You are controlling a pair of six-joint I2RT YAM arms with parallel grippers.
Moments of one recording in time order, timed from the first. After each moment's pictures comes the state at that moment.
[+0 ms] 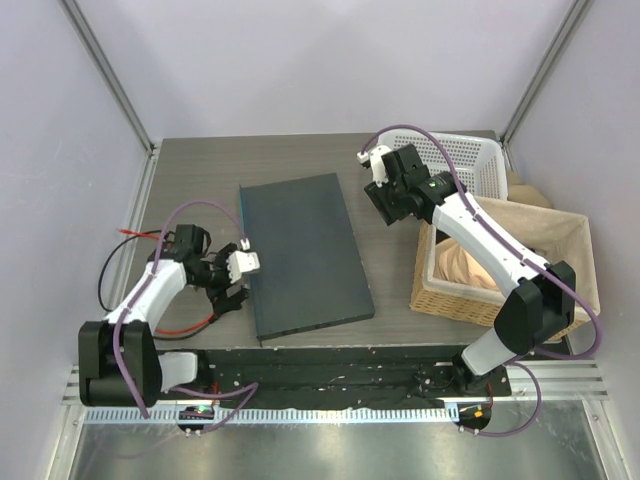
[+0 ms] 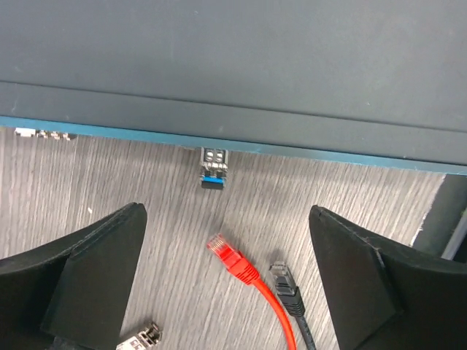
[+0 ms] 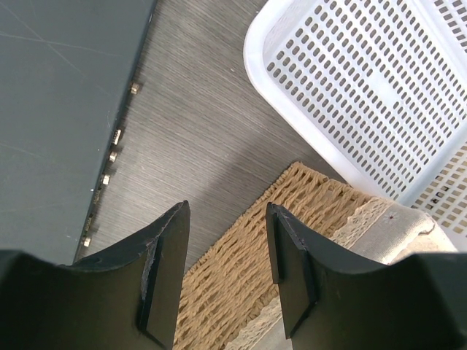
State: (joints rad) left arm -0.02 1.27 0.71 -0.77 0.61 1.18; right arm 0.49 1.54 1.43 -0.76 0.17 -0.21
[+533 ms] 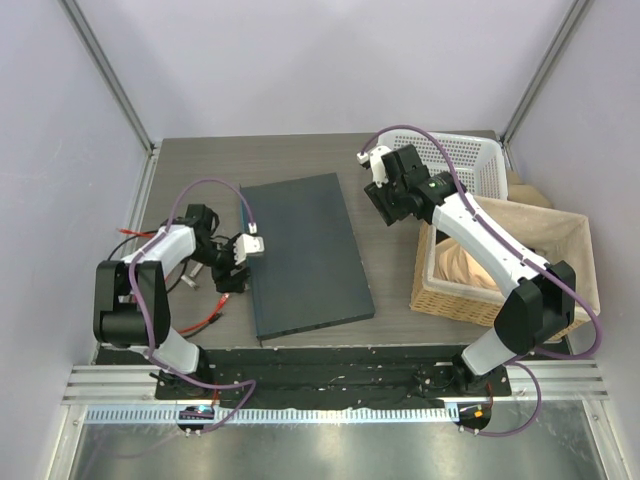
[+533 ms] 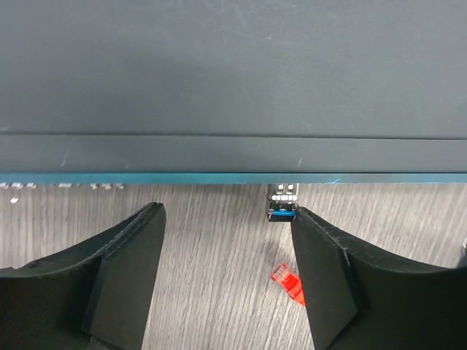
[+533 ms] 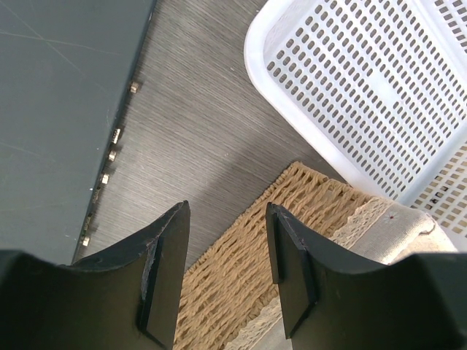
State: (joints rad) left arm -0.02 1.55 0.89 -0.79 0.63 1.27; right arm 0.50 1.54 1.43 -0.76 0.17 -0.21
